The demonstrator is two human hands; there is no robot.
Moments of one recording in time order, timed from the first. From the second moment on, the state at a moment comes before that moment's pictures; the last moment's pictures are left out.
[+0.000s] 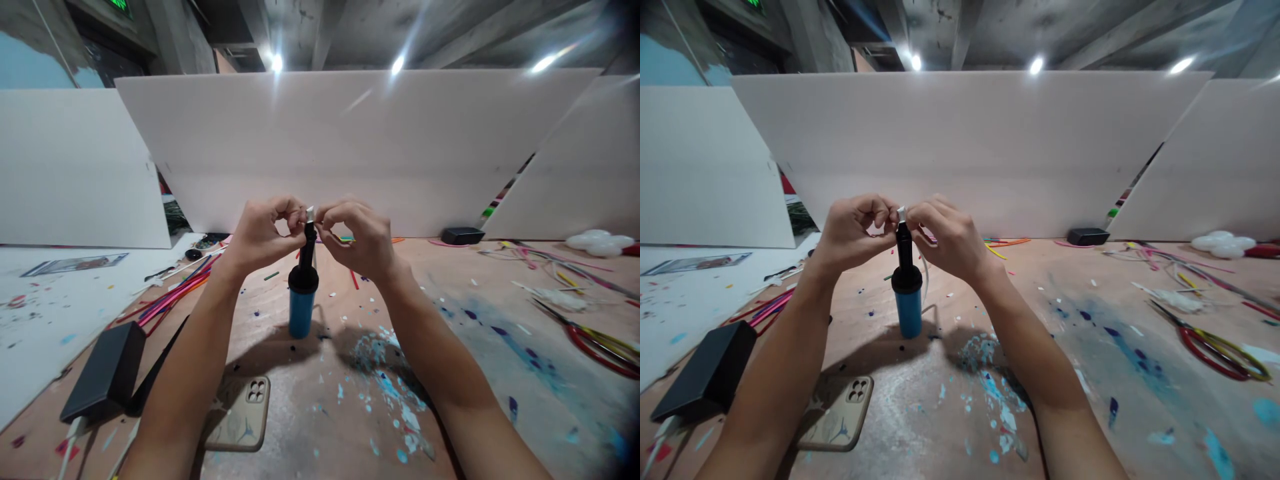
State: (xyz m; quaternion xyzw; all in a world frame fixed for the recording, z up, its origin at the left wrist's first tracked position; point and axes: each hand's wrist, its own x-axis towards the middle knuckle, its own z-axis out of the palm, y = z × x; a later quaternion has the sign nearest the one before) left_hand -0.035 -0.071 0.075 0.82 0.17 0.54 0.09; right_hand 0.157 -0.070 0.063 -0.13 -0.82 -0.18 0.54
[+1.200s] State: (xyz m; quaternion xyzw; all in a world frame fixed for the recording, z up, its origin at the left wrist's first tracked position) left_hand -0.033 -0.077 0.078 0.84 0.19 0.50 -0.06; right_hand 0.152 -0.073 0.058 -0.14 -0.80 -0.21 0.55
